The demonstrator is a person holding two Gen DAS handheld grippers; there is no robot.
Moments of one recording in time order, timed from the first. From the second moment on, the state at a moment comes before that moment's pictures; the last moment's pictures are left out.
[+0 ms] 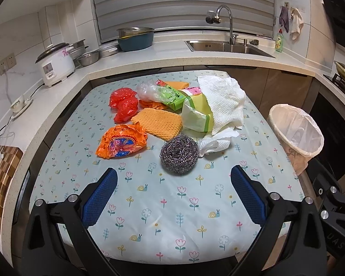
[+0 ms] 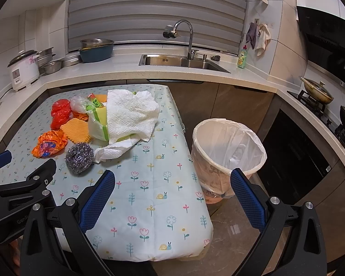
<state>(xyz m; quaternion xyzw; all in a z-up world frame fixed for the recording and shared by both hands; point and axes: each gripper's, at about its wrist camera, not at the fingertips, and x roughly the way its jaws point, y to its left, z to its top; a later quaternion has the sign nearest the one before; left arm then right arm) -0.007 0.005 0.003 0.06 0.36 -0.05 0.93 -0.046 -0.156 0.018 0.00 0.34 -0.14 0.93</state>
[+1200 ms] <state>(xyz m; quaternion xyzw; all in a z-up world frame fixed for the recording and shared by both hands) -0.004 0.011 0.005 0.06 0.36 -0.05 0.93 -0.046 -0.155 0.018 -0.01 0.33 -0.15 0.93</state>
